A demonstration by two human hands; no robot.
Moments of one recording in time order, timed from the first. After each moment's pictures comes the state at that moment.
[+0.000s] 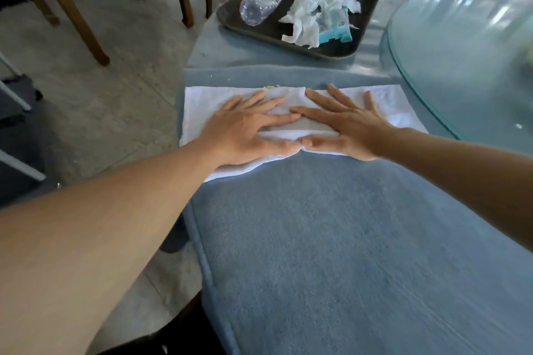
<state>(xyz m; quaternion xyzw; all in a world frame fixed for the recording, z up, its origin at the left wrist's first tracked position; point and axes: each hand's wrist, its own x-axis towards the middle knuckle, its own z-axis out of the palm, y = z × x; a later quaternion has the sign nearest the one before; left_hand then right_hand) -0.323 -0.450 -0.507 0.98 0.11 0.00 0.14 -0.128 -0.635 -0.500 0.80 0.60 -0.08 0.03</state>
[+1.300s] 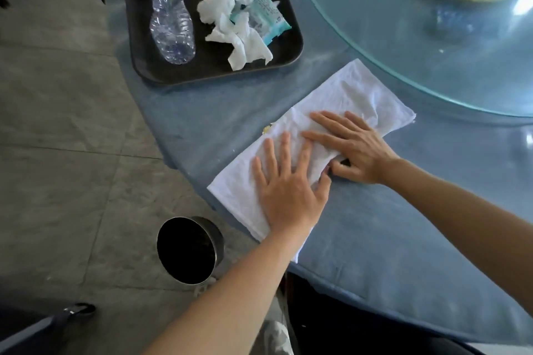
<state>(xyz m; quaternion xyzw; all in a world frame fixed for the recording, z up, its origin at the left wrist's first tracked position) -0.324 -0.447 -0.515 0.98 0.08 0.06 0.19 -0.213 -0.621 -0.487 0.92 0.39 -0.05 -0.07</state>
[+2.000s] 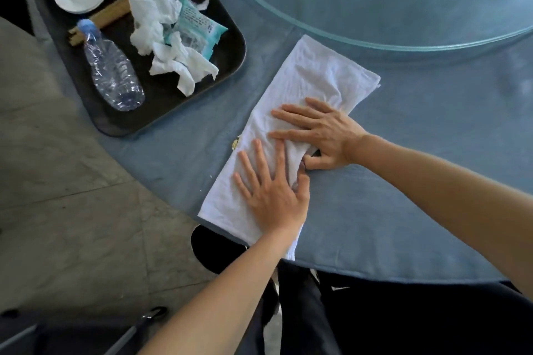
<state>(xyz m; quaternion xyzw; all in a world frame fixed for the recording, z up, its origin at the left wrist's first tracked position) -0.321 -0.446 -0.513 0.99 0.03 -0.01 0.11 -0.210 -0.627 -0.497 0.92 0.38 -0.07 -0.07</state>
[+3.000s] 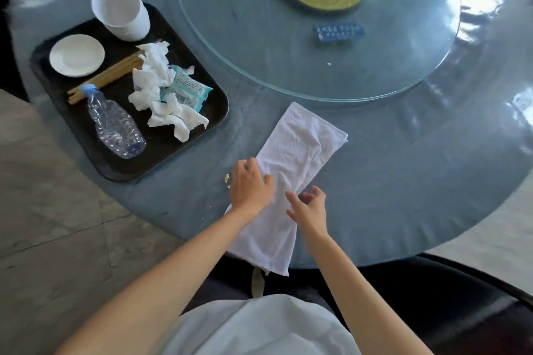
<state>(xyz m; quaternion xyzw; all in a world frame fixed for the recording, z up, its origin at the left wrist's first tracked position) -0.234 -0.421 -0.406 0.93 -0.03 -0.24 0.27 -0.336 -0.527 -0.426 0.58 -0.52 -0.04 -0.63</state>
